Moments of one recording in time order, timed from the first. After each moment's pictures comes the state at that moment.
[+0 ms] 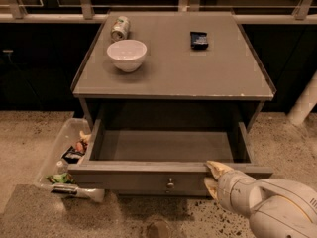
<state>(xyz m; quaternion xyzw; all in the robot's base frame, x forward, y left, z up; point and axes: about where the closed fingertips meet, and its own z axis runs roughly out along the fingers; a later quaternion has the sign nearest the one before) 0.430 -0.167 0.646 -0.62 0.68 -0.13 0.35</state>
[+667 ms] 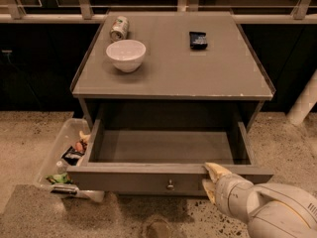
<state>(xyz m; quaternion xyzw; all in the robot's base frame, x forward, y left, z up) 0.419 -0.159 0.640 -0.63 0.68 -0.13 0.35</state>
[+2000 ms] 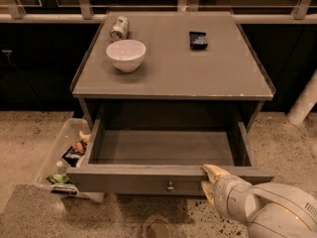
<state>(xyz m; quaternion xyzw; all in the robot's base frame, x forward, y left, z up) 0.414 -0.155 0.642 -0.64 0.68 -0.13 0.35</state>
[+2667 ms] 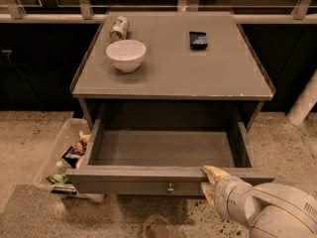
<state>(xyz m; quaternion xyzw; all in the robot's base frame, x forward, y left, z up) 0.409 -0.153 0.642 -0.64 0.68 -0.12 0.35</state>
